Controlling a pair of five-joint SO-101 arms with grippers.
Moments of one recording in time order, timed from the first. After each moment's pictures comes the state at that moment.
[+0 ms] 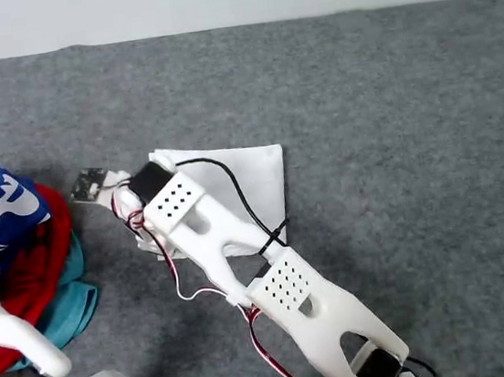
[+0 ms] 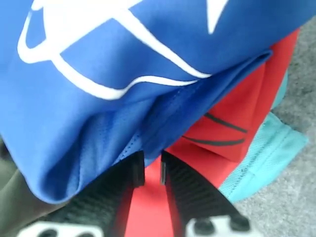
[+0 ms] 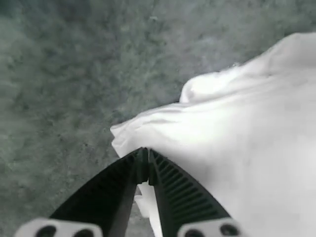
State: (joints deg) left arm -52.6 -7.3 23.7 72.8 -34.6; right arm -49.8 64.4 -73.8 100.6 21.3
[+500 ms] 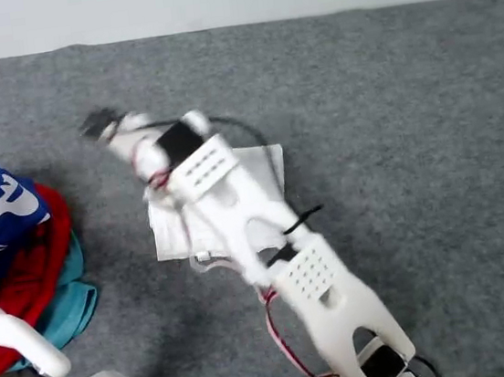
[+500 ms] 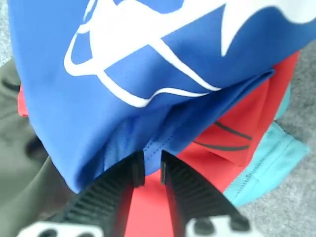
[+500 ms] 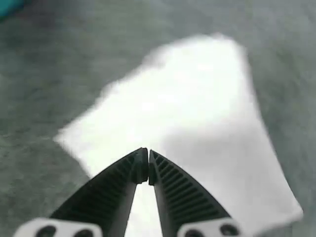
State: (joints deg) left arm -52.6 -7.3 18.6 75.3 -33.5; right arm -40.7 55.4 -75.3 100.6 17.0
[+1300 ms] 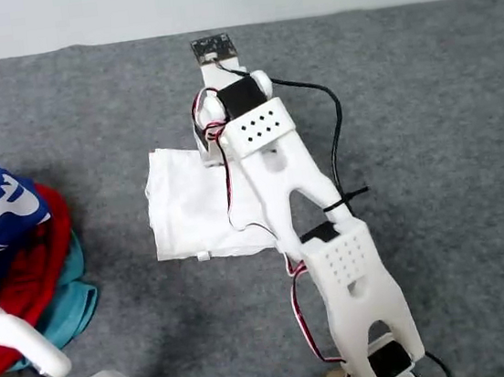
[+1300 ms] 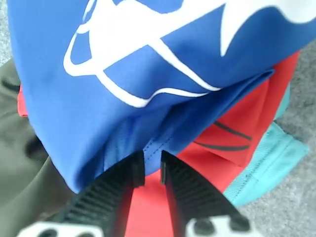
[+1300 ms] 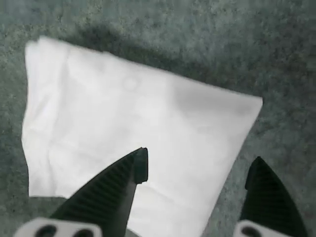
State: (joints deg) left arm -52.6 -7.3 18.6 75.3 -33.5; right arm -29.6 46.2 -63.0 100.6 -15.2
